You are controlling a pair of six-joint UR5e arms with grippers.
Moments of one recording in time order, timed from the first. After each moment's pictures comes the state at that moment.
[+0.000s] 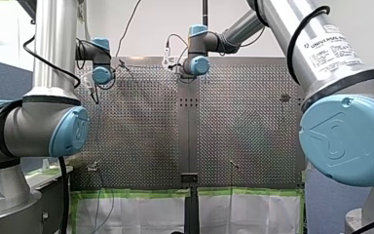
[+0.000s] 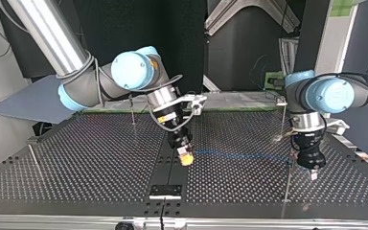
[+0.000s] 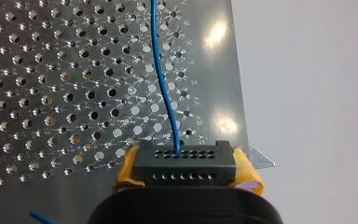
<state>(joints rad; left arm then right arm) 0.10 -1.69 -1.73 -2.62 -1.67 -1.94 2.33 -1.05 1.13 -0.29 1.51 1.65</state>
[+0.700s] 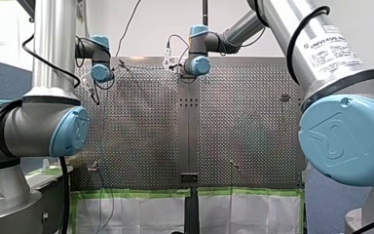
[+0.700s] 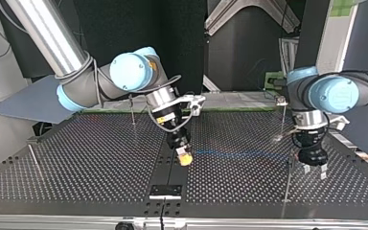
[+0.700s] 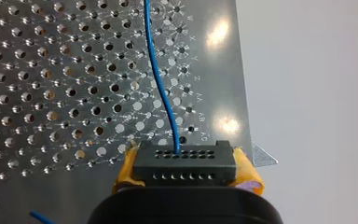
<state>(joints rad) 0.11 -1.66 -1.73 -2.69 -1.69 -2.01 2.33 -1.05 1.13 -0.29 1.50 1.65</state>
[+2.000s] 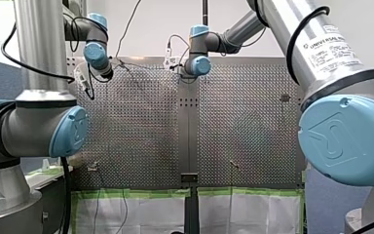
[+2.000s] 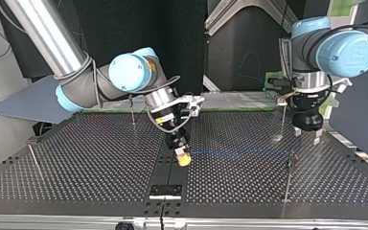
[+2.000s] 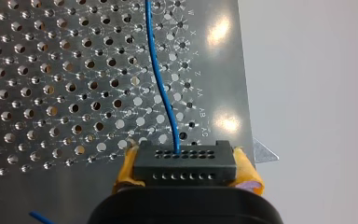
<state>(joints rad) 0.06 -1.43 -1.85 -3.05 -1.69 -2.03 2.32 -1.05 1.13 -0.28 1.50 1.65</state>
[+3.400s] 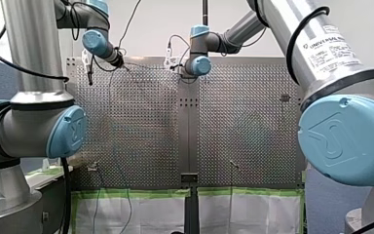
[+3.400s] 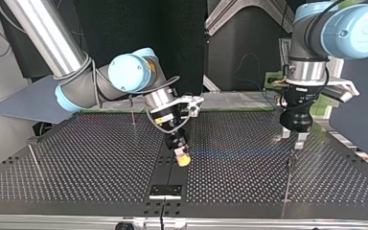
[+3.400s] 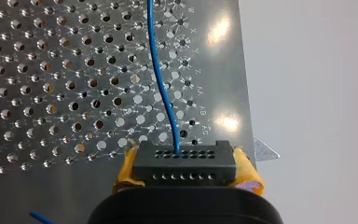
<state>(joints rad) 0.01 -1.36 -1.82 -3.06 -1.54 -1.73 2.32 -1.05 1.13 -0.28 1.50 1.65</state>
